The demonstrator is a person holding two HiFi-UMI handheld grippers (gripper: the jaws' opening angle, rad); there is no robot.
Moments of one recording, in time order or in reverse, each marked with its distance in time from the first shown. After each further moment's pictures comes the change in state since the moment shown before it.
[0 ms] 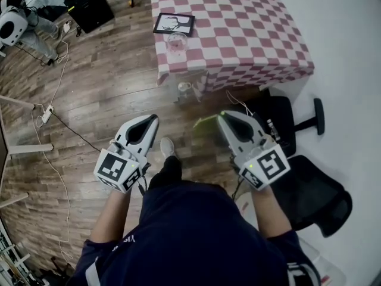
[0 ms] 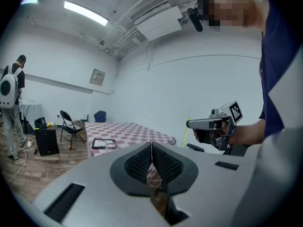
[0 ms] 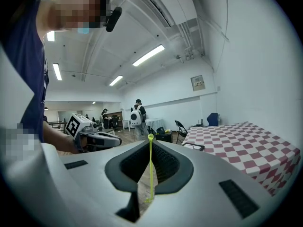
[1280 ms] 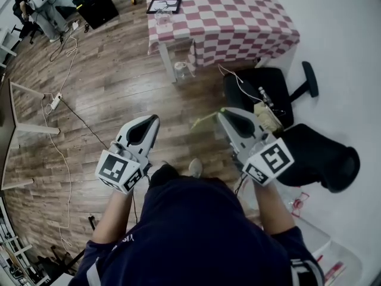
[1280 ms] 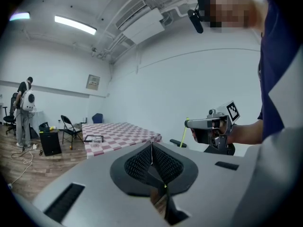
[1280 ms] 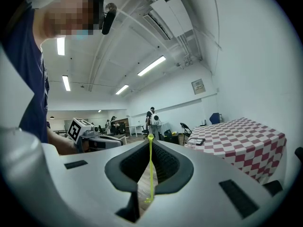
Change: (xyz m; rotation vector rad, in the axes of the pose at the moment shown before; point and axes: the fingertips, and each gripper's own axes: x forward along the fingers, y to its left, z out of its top) left arm -0.115 -0.228 -0.033 0.053 0.007 0.025; right arm -0.228 0.104 -0.031 0.033 -0.068 0.069
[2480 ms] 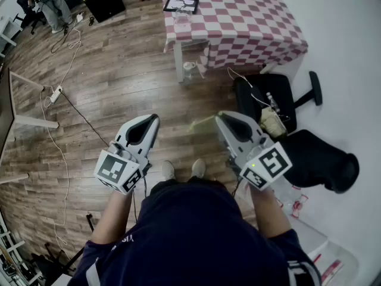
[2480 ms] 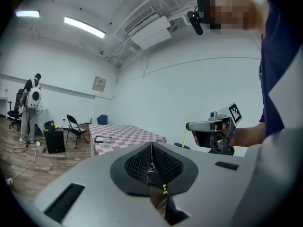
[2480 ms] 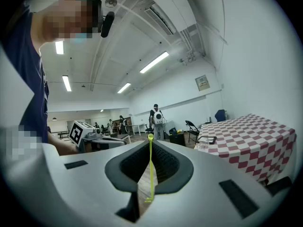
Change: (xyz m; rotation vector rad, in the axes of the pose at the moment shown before) left arm -0.060 0.070 0.003 -0.043 -0.043 0.021; right arm 0.075 0.066 0.010 0.035 0.025 0.025
